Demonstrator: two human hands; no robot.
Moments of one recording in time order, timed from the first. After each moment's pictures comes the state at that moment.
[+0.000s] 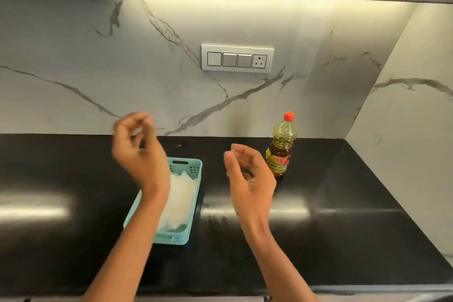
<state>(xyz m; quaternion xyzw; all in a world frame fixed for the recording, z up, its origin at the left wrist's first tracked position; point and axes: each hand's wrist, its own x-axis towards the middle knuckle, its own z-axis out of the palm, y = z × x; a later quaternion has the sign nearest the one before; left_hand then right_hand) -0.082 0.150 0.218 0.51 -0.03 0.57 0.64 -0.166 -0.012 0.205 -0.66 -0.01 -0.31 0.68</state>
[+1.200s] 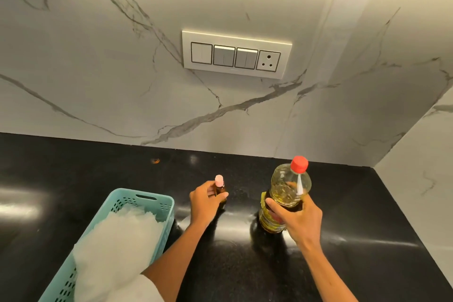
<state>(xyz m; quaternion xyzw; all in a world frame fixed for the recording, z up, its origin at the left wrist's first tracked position) 0.108 0.008 -0.004 0.84 0.10 0.02 0.53 0.046 -0.222 0.044 -0.81 0.12 -0.18 0.54</state>
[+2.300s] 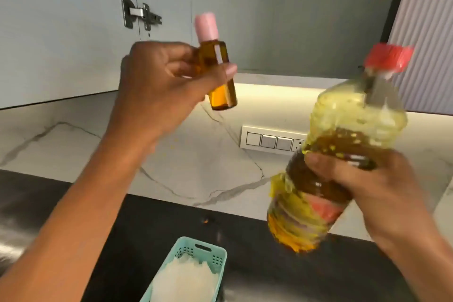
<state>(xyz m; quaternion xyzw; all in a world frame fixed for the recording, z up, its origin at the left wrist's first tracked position) -0.114 0.152 0.478 0.77 -0.14 0.41 0.47 -0.116 -0.101 0.409 -0.75 -0.14 -0.22 0.61</state>
